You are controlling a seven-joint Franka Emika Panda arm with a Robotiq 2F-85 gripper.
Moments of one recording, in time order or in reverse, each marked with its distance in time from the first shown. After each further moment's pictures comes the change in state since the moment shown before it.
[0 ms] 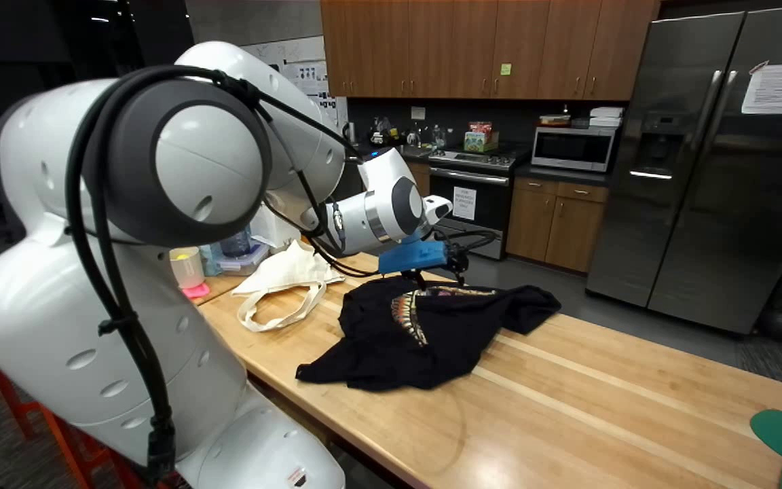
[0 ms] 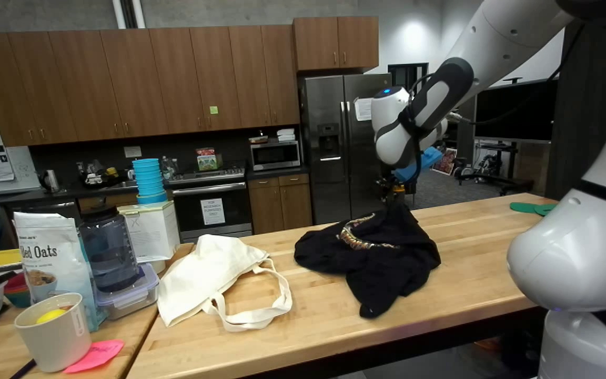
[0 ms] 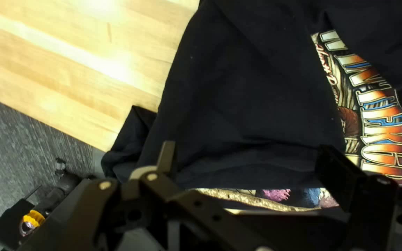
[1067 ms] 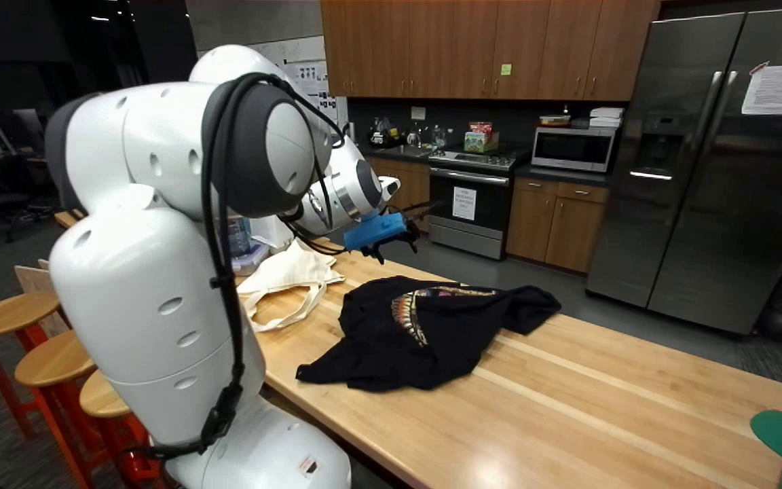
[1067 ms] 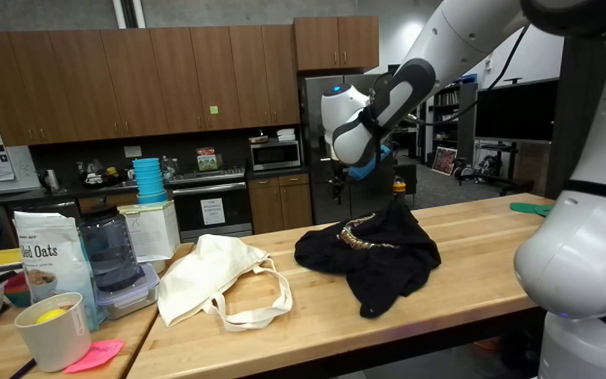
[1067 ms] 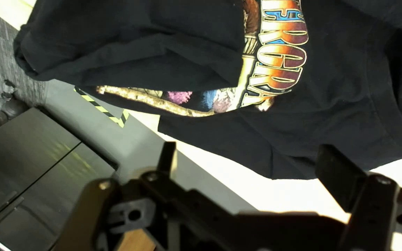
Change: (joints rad) arm 0.145 0.165 0.105 0.206 -0.053 -0.020 0.012
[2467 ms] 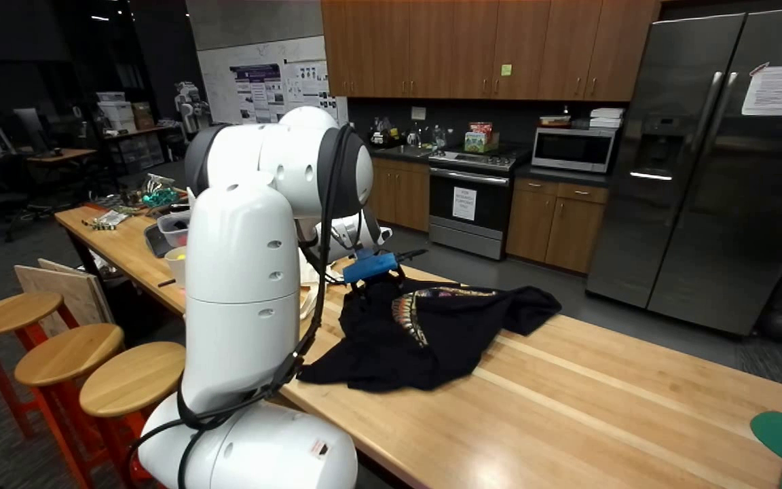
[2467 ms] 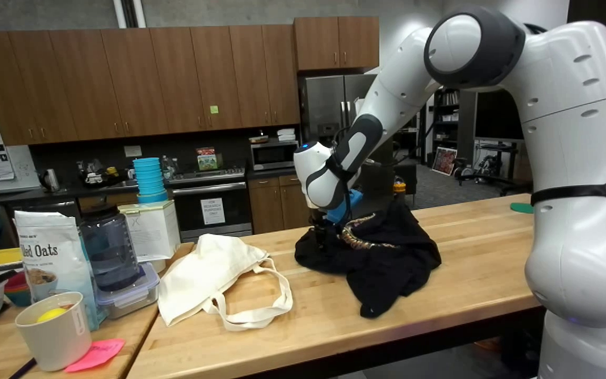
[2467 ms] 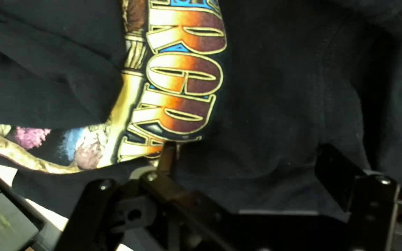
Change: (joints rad) arm 0.183 0.415 -0.097 0.209 -0.019 -0.071 0.009
